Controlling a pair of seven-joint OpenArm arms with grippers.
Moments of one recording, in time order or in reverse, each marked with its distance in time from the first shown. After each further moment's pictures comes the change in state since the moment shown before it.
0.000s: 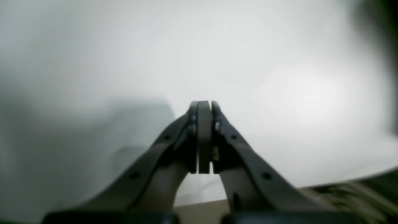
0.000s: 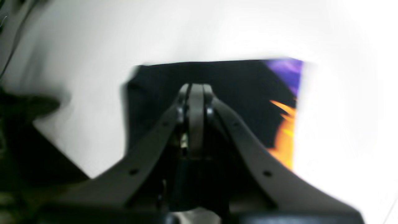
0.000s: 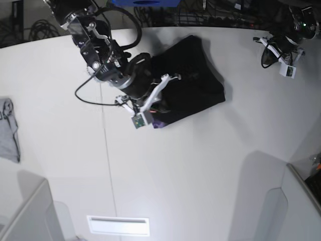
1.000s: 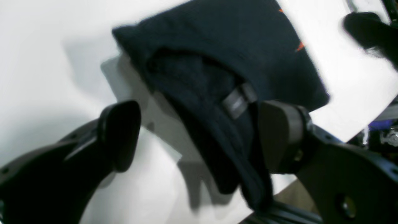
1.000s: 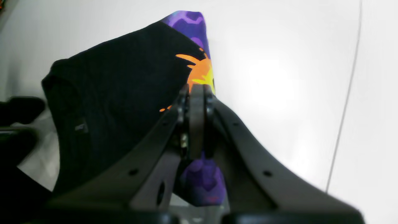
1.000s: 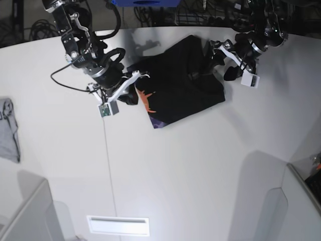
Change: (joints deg) left arm -5.4 8.8 14.7 1.0 -8.3 0.8 -0.5; right arm -8.6 4.9 9.7 0.0 0.6 0.1 4.6
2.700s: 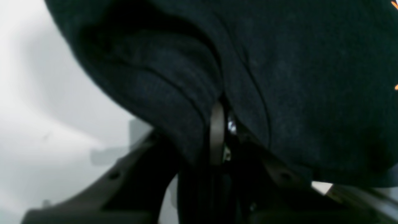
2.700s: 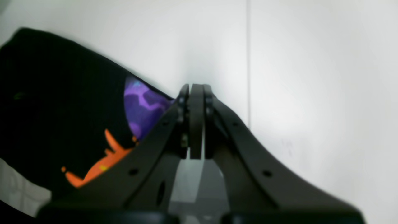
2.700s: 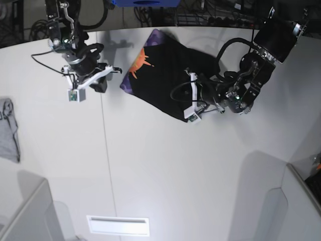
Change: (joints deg) left arm -39.8 -20.7 56.0 -17.1 0.8 13.4 10.1; right arm -10.8 -1.7 15.6 0.0 0.0 0.2 1.6
